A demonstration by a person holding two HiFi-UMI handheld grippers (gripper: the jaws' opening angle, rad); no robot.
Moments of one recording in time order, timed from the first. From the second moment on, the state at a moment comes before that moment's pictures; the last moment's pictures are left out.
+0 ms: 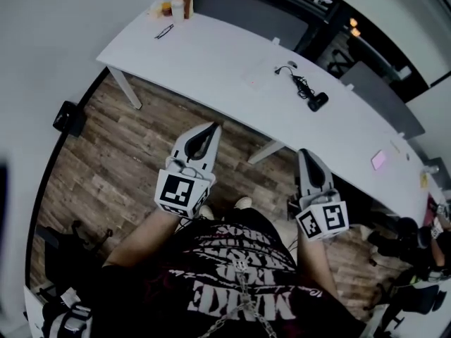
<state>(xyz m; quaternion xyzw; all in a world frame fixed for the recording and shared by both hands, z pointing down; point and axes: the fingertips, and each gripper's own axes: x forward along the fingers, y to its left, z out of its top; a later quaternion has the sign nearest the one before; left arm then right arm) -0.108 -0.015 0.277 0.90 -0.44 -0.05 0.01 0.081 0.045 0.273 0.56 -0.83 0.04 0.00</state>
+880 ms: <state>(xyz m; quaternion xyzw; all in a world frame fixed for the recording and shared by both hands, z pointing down) -0.063 -0.019 0.314 0.91 -0.40 -0.02 0.04 0.089 0.030 0.316 0.55 -0.83 0.09 0.01</state>
